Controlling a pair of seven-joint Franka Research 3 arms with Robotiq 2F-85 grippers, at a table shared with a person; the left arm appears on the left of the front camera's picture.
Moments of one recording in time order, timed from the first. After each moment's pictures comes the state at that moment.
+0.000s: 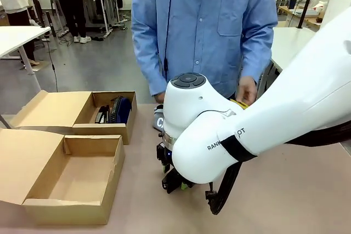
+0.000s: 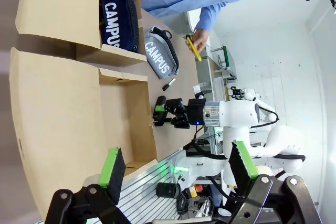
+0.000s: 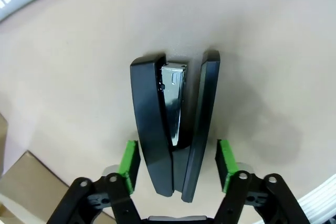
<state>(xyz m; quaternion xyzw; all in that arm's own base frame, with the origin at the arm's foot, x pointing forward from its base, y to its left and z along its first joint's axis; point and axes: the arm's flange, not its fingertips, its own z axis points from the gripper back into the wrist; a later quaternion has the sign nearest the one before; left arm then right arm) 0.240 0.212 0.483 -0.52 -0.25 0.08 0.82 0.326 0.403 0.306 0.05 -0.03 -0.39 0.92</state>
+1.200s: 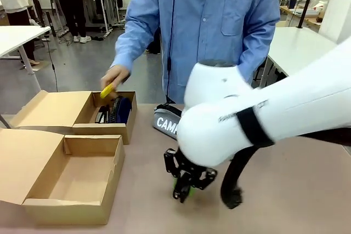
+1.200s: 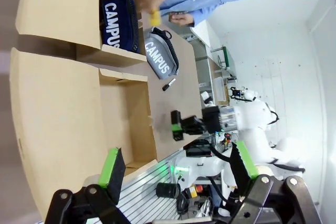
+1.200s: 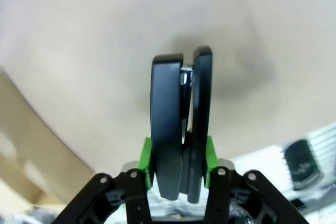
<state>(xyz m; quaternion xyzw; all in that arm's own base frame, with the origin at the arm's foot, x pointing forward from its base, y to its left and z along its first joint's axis) 0.240 0.212 0.483 -0.52 -0.25 0.08 0.82 0.287 0.358 0.356 0.07 0.06 -0.24 0.97</state>
